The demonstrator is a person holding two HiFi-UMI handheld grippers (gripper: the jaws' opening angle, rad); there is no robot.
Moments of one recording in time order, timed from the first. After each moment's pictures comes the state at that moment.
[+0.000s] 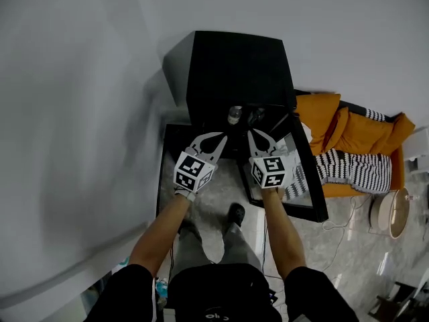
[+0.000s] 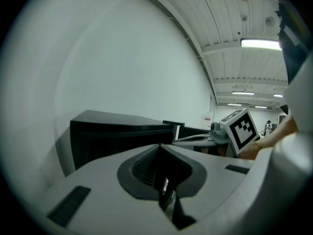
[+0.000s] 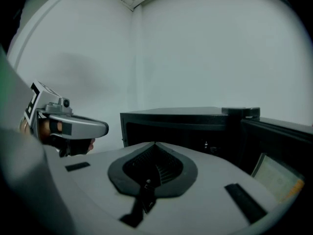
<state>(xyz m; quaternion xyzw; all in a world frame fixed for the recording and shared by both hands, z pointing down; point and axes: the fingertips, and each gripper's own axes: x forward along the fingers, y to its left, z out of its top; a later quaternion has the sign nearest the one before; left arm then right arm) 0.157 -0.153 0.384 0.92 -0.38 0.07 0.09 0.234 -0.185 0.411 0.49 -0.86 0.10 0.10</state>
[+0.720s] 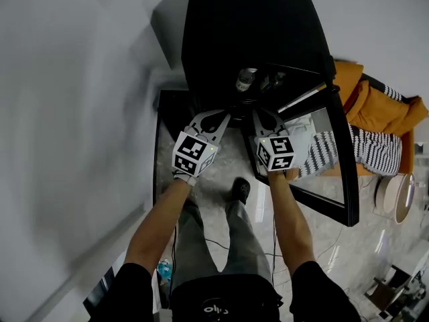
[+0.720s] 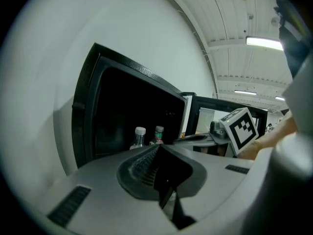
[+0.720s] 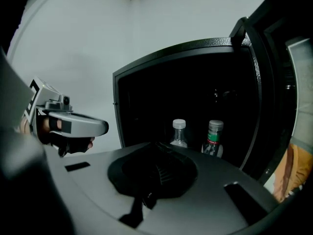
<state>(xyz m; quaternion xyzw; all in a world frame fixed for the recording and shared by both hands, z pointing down) 0.138 -0.182 0.523 0.92 -0.37 0.08 0.13 0.214 -0.212 0.552 0.48 -0.86 0.12 0.14</state>
